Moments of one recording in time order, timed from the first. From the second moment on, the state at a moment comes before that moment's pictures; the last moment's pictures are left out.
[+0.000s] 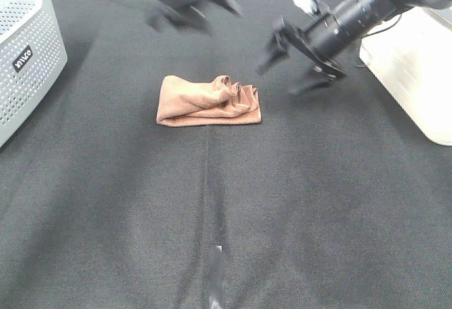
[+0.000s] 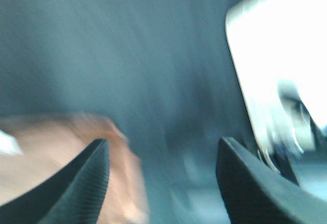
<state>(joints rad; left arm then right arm) -0.32 2.44 -2.32 -0.58 0.77 -0.16 0.11 2.44 -2.03 0.87 1.12 -0.34</state>
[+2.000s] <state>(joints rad) -0.20 2.42 -2.36 -0.37 1.12 -0.16 0.15 2.34 -2.03 0.88 1.17 -0.41</state>
